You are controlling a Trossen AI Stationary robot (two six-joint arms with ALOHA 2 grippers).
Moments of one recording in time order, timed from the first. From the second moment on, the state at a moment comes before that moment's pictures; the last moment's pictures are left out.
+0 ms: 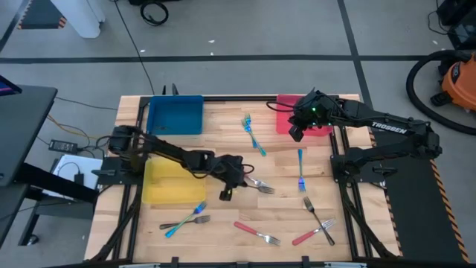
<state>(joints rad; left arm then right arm) -0.10 1.84 0.99 0.18 0.14 0.12 -0.38 1.03 0.98 -0.76 0.14 0.21</state>
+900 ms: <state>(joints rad) -0.03 1.32 0.99 -0.28 0.13 0.04 -0.38 1.03 0.98 -0.77 0.14 0.21</state>
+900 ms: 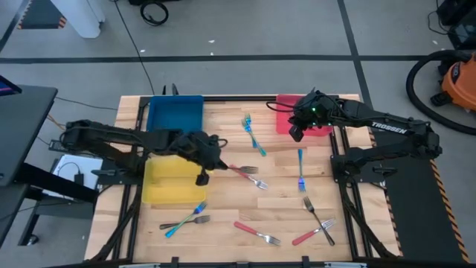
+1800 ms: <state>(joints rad) 0.00 1.08 0.99 -0.89 0.02 -0.10 -0.37 1.03 0.98 -0.79 0.14 0.23</state>
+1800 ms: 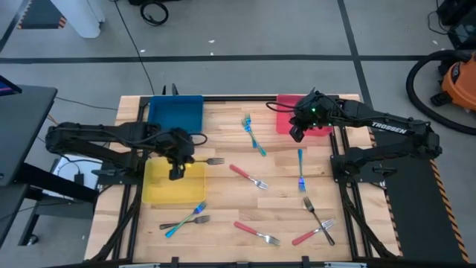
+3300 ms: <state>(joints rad) -0.18 0.75 0.58 -0.87 -0.06 -0.52 -0.37 1.03 0.98 -0.81 0.14 0.24</state>
